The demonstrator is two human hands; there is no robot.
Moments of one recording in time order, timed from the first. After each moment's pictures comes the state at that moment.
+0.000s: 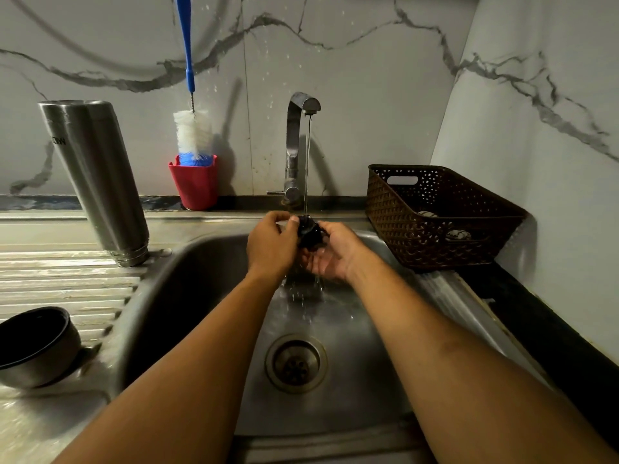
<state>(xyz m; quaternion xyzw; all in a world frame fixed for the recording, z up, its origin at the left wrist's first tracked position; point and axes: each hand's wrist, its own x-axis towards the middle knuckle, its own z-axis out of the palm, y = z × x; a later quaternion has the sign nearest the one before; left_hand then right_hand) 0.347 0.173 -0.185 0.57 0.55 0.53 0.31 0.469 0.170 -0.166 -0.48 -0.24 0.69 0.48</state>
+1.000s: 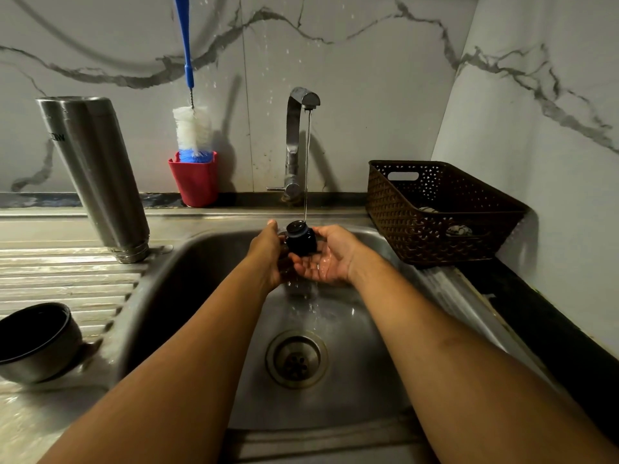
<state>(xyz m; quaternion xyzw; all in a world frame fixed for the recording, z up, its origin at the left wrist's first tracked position) 0.346 0.158 -0.171 0.27 0.53 0.47 0.65 0.471 0.170 -0.172 -0.51 -0.27 0.72 0.40</state>
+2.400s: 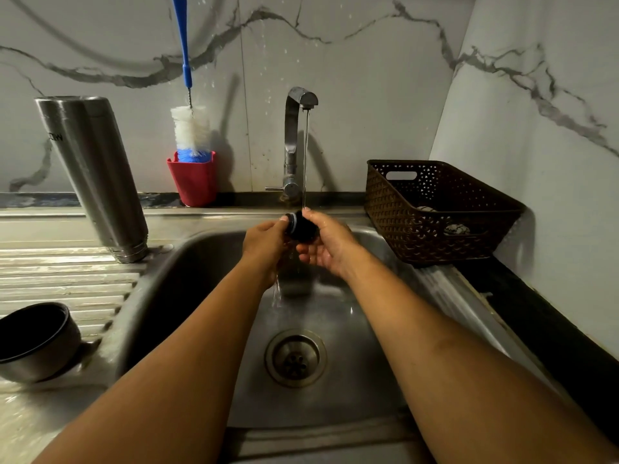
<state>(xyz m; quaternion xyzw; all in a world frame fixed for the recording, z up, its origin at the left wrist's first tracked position) 0.341 0.163 -0.179 0.43 0.53 0.53 0.51 0.464 0.176 -0.171 -0.53 -0.37 0.59 0.49</state>
